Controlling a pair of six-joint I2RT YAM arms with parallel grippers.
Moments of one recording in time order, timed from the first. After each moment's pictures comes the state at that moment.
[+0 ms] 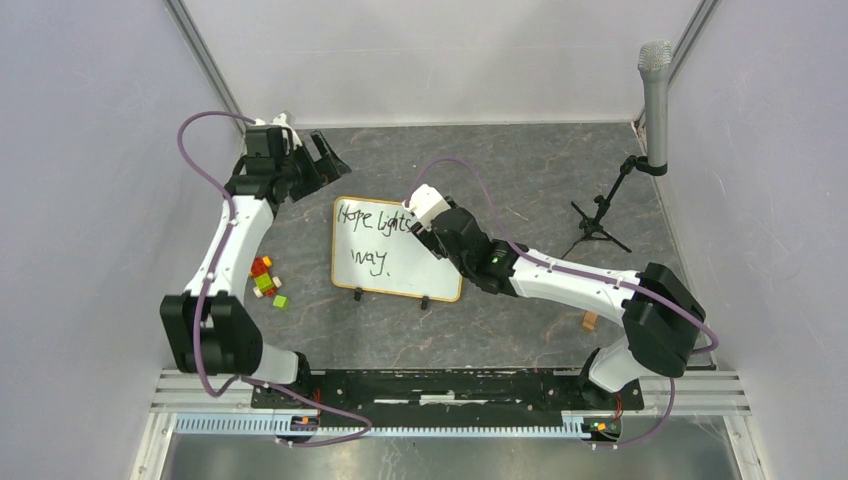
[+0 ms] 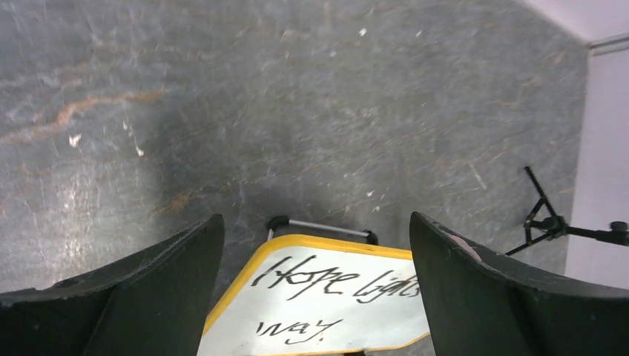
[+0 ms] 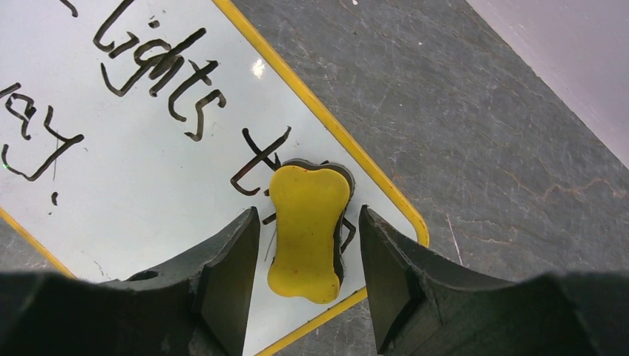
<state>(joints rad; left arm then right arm) -0.02 1.41 1.28 -0.48 0.26 -0.46 0.97 1.53 1.03 0.02 0.49 -0.16</state>
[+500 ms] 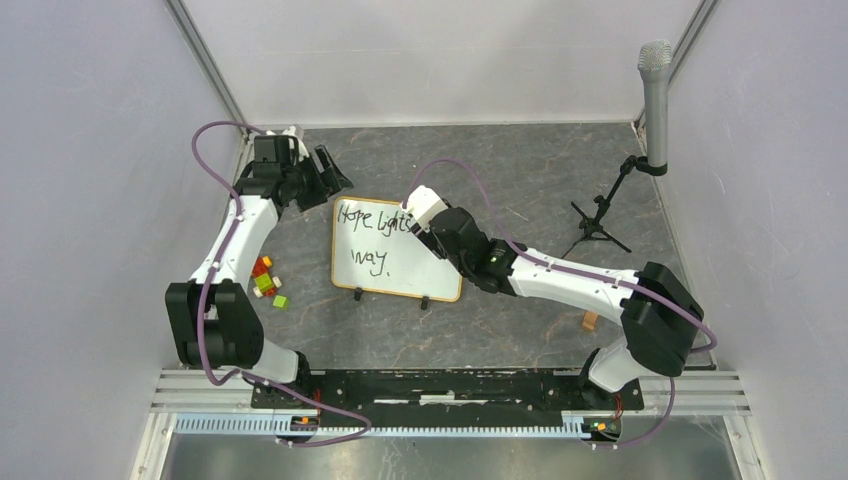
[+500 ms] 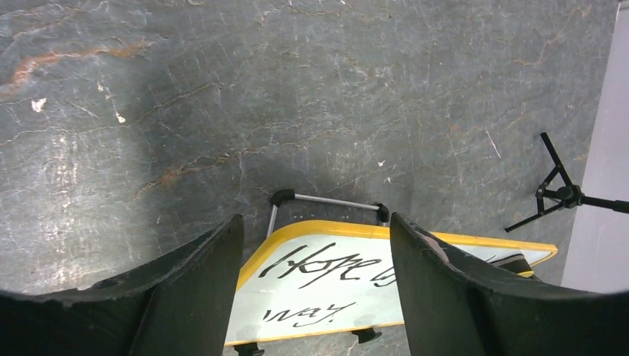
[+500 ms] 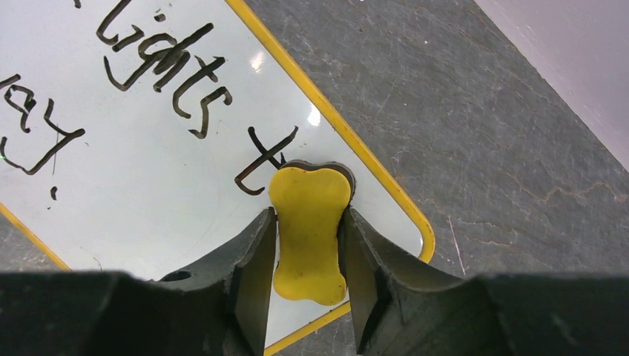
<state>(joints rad) -0.01 1.47 1.22 -0.49 0.32 -0.44 0.97 1.55 1.05 0.00 0.47 -0.17</state>
